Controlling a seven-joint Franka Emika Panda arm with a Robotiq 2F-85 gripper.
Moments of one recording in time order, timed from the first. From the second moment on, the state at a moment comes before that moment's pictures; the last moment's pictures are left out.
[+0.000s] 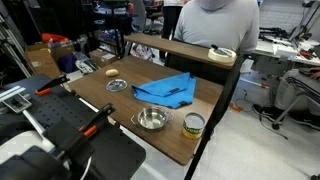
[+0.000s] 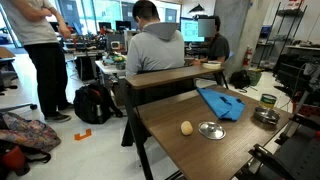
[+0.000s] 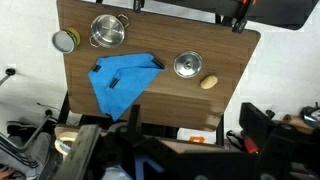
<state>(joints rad) 0.01 -0.84 -0.09 -2.69 -0.06 2.10 -0.28</state>
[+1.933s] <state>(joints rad) -0.21 -0.21 -0.21 -2.58 -0.18 2.35 -0.10</state>
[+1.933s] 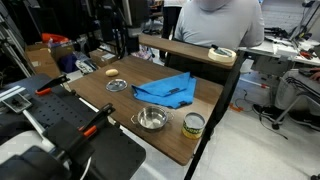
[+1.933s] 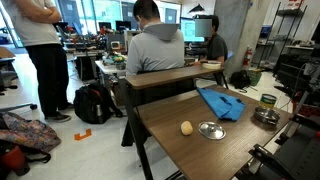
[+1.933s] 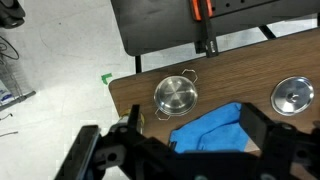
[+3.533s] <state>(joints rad) -0.22 0.05 -0.26 -2.38 -0.03 2.36 -0.16</state>
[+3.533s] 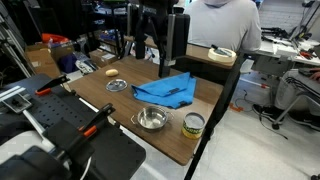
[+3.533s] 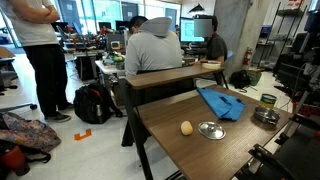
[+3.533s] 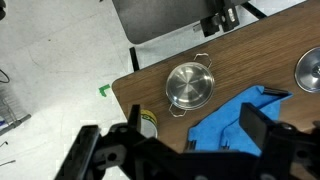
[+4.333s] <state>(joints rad) -0.10 0.20 -0.17 -2.24 -0.20 2.50 0.14</state>
